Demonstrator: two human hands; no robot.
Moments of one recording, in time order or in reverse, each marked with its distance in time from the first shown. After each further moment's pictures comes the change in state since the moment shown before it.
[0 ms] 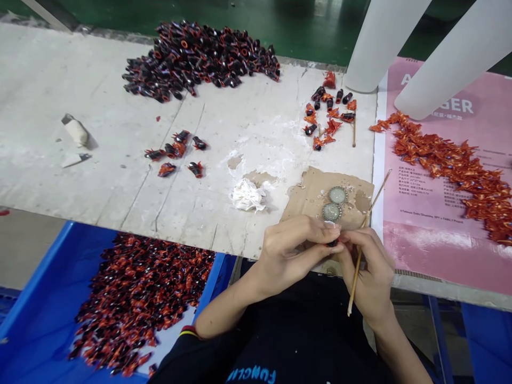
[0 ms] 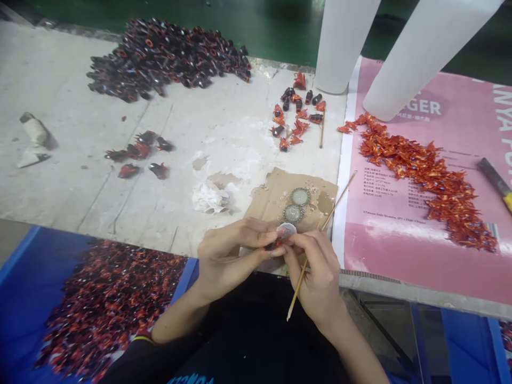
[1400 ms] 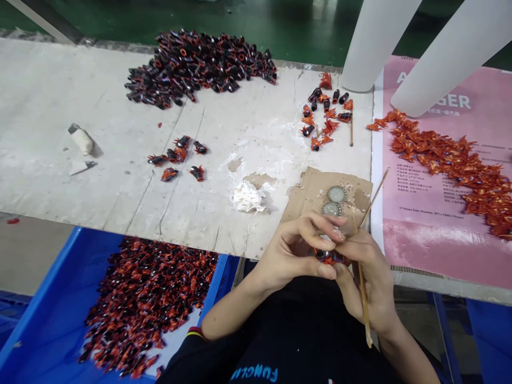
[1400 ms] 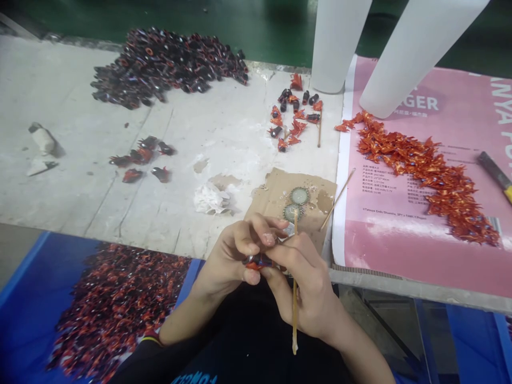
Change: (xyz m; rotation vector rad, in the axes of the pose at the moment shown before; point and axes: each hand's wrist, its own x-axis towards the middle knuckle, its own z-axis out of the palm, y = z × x) left_hand -0.001 -0.001 0.002 -0.775 -0.066 -0.395; right_hand 0.004 -0.011 -0.005 0.229 -0.117 -0.090
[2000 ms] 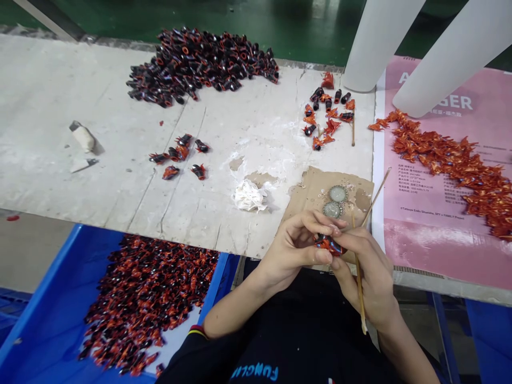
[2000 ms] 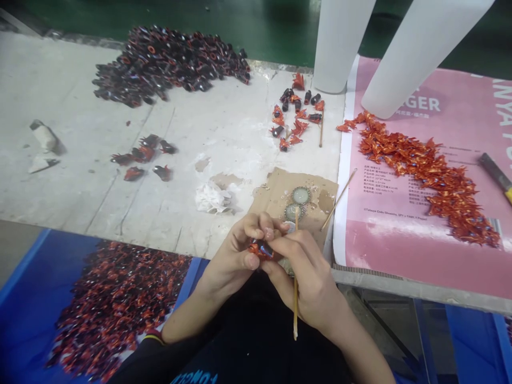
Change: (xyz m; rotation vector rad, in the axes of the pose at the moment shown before) left_hand 0.000 -0.002 0.007 -0.185 0.168 -0.176; right_hand 0.000 0.000 0.000 -0.127 -0.018 0.009
